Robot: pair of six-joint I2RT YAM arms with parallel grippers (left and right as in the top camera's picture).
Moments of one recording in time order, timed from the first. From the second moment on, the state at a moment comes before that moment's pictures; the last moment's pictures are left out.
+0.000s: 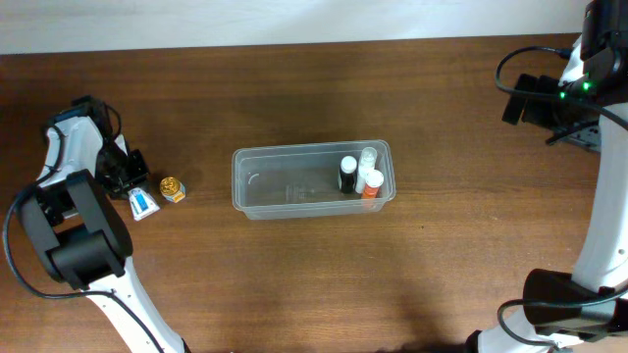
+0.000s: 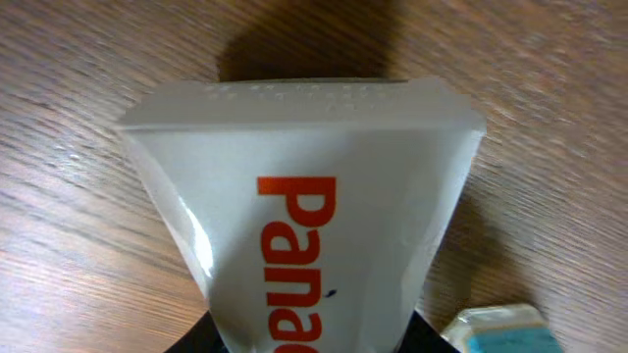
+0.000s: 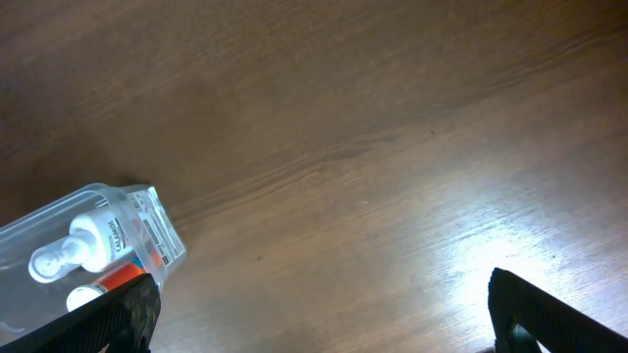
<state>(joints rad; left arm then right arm) 0.34 2.27 1.76 -1.15 0.00 -0.12 -0.19 1.78 2.24 -1.69 0.05 0.24</state>
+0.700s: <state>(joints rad) 0.17 2.27 2.57 -1.68 0.23 0.02 -0.19 1.78 2.24 -1.69 0.05 0.24</state>
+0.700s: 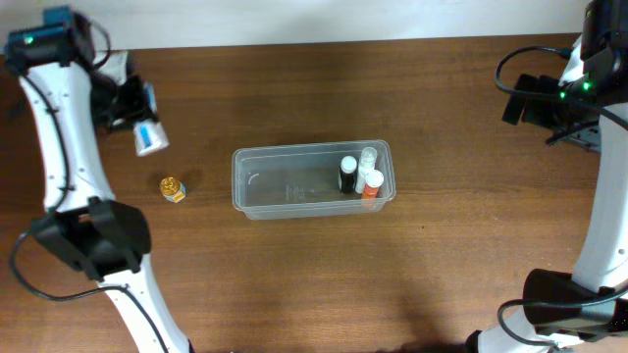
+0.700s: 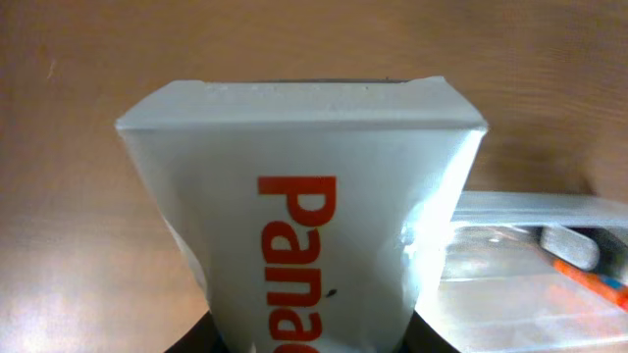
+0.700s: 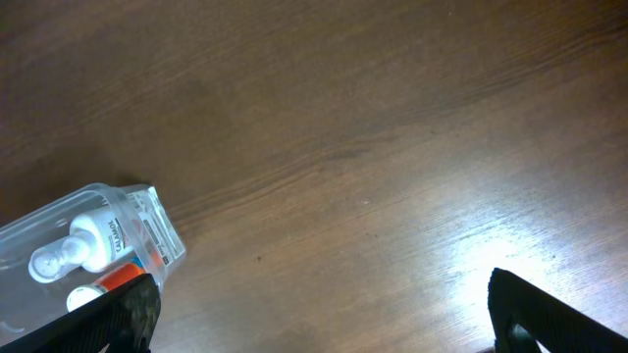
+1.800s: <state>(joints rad) -0.44 2.27 2.29 -1.64 0.04 0.55 -0.19 1.78 2.24 -1.69 0.05 0.24</state>
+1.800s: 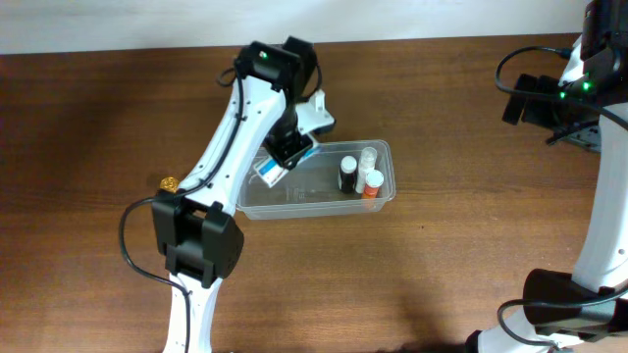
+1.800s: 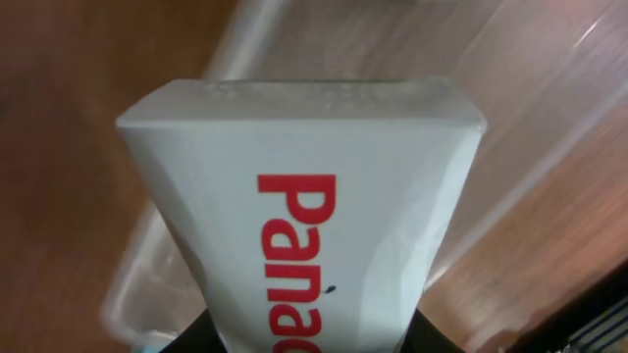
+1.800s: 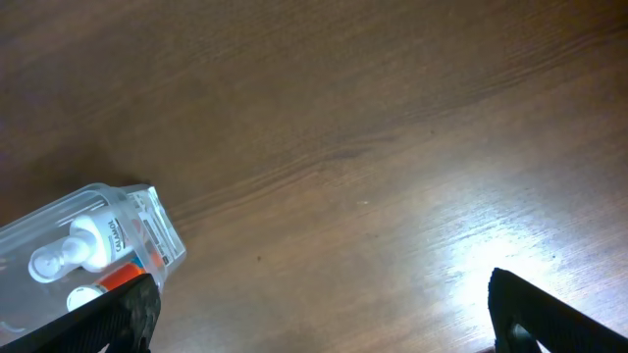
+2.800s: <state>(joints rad) -0.44 2.27 2.09 -1.43 0.02 0.86 -0.19 1.78 2.24 -1.69 0.05 0.24</state>
